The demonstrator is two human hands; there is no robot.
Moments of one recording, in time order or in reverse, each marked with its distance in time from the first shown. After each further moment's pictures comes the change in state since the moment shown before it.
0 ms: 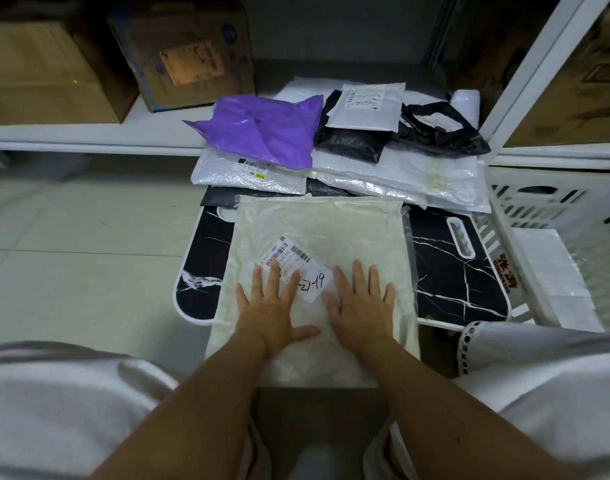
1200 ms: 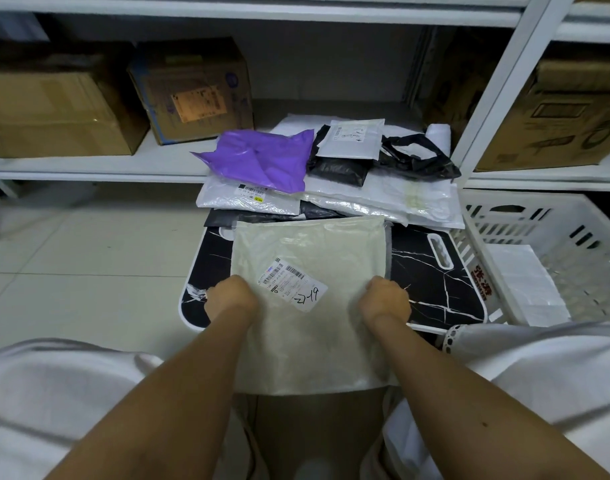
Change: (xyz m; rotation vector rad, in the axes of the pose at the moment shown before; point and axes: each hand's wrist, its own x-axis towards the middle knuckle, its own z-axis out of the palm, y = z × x) left_hand -0.008 -0.021 -0.065 -0.336 0.124 -0.581; right_hand -0.003 0.013 -0.075 0.185 0.009 0.450
